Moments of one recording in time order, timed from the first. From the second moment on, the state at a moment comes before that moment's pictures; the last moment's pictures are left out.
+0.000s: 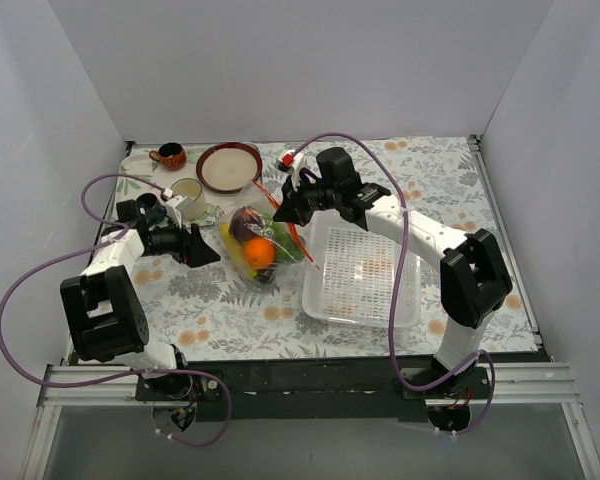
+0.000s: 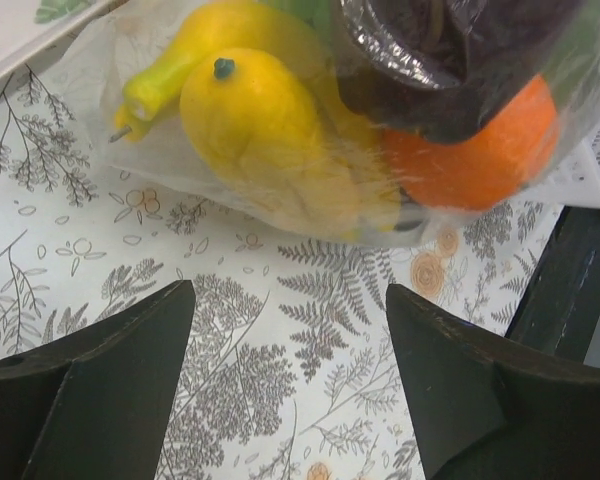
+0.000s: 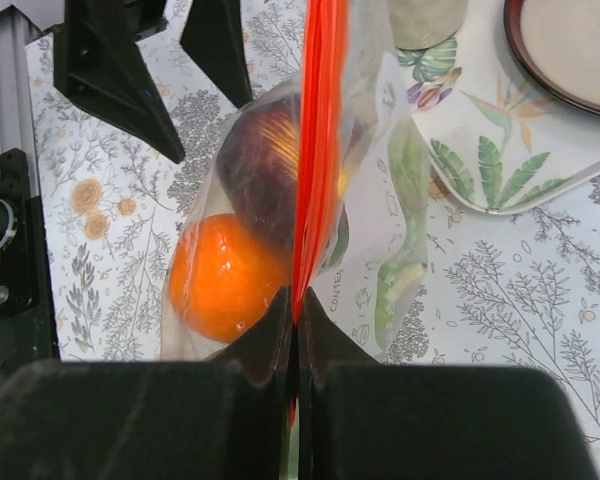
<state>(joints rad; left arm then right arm) 0.27 1.50 0.92 -0.63 1.04 0.58 0.70 1.79 1.44 -0.14 -0.64 -0.07</state>
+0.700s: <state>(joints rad) 0.03 1.64 0.84 -0.22 1.00 0.26 0.70 1.77 1.40 -0.13 -0.71 0.02</state>
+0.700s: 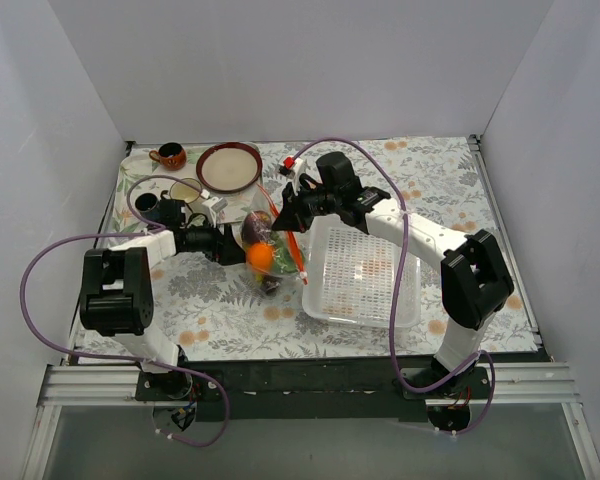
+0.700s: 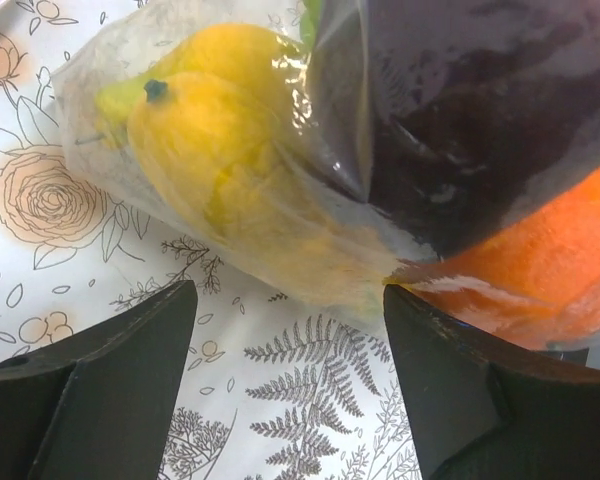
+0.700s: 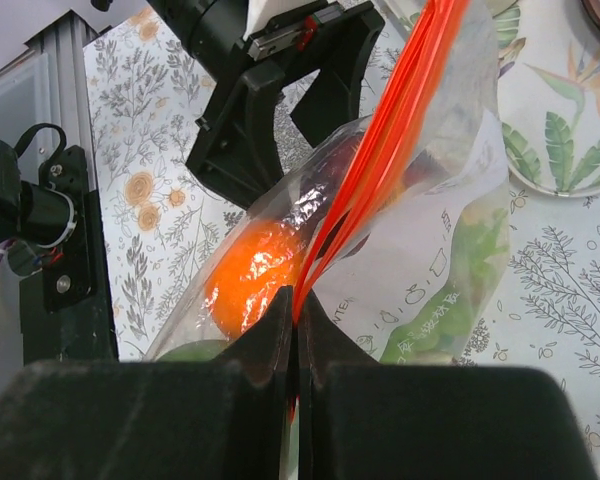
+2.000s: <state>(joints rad) 0.53 1.60 1.29 -1.29 1.18 1.02 0.90 1.93 1.49 -0.26 -0.34 0.22</state>
